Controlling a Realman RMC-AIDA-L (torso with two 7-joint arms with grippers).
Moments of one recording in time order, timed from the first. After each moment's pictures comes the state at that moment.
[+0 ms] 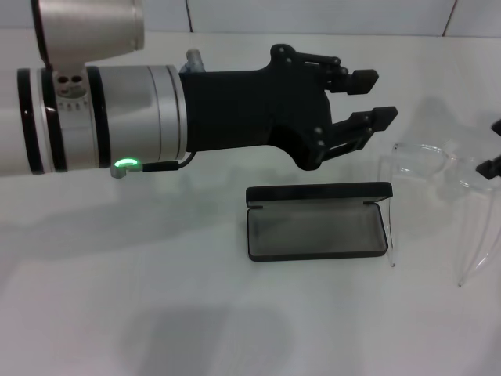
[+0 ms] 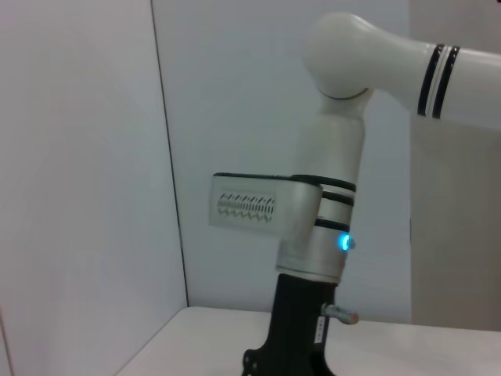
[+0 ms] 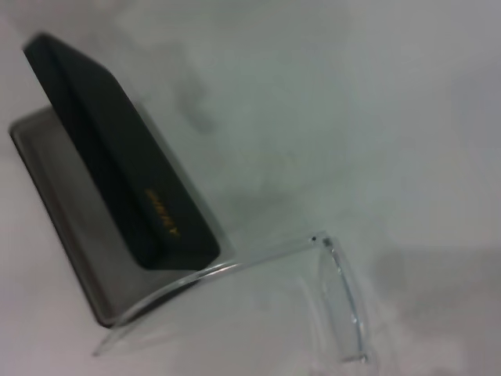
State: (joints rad) left arm -0.23 -2.09 1.59 1.64 1.64 1.17 -1.84; right arm 0.78 1.91 -0.95 -1.11 -2.60 -1.71 1.97
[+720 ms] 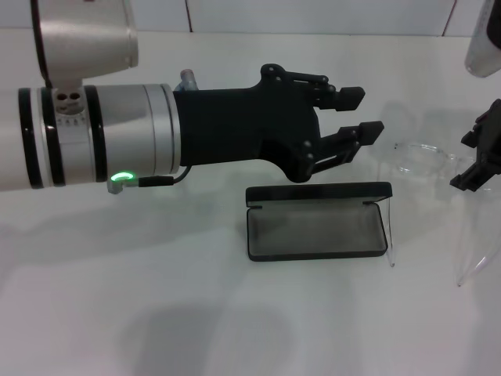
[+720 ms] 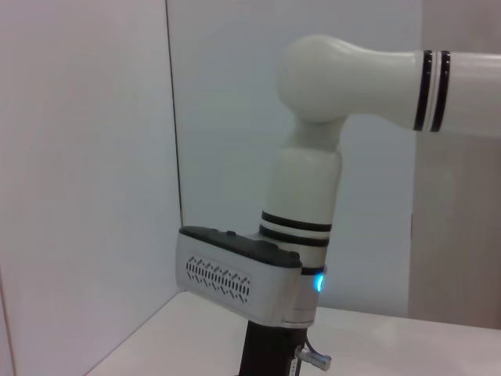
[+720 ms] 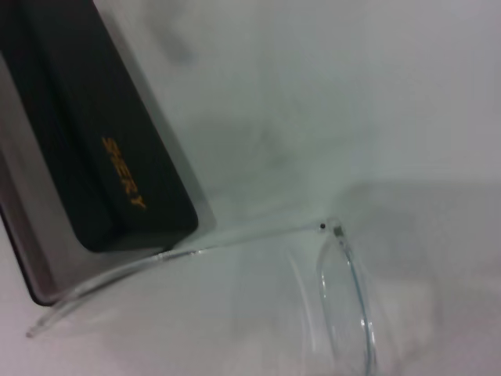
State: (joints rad) left arm -0.21 -2.09 1.59 1.59 1.63 1.17 -1.83; right arm 0.87 1.97 -1.11 -0.92 -2.75 -1.49 1.97
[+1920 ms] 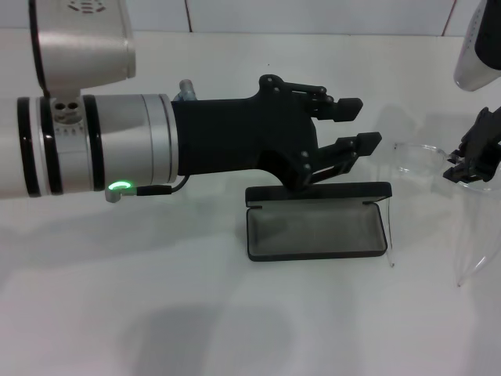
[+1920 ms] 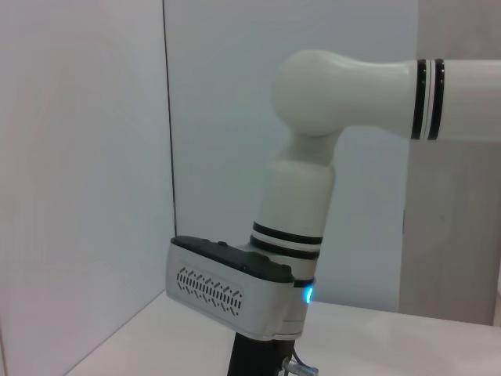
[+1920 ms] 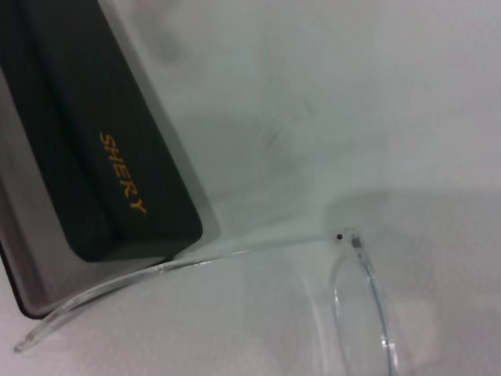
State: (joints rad) left arm -0.20 -2.09 1.59 1.59 1.63 1.19 -1.83; right arm 0.87 1.99 -1.11 -0.87 -2.73 -1.42 1.93
